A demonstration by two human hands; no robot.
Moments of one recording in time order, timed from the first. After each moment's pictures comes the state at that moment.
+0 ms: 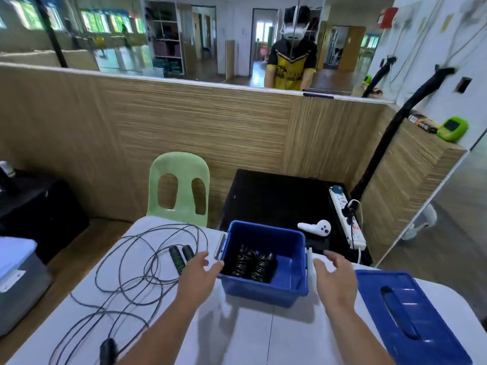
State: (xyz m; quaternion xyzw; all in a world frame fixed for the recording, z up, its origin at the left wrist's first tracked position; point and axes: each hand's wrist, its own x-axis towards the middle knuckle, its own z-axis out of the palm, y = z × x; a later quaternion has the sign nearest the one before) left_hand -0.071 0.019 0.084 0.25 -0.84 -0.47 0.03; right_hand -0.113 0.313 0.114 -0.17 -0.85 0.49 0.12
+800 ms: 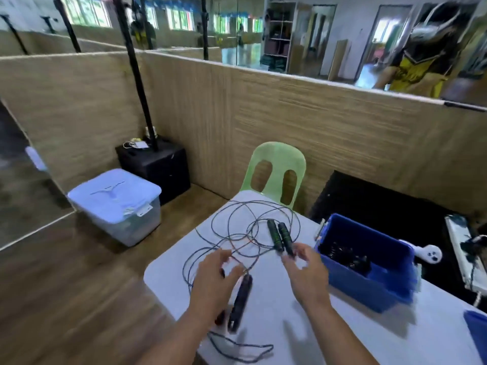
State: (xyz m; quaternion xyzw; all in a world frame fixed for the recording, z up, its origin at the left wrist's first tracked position) left_hand 0.153 -0.080 0.098 0.33 -0.79 -0.47 0.20; right_hand 0.012 0.090 0.103 0.14 -0.84 0.52 -0.04
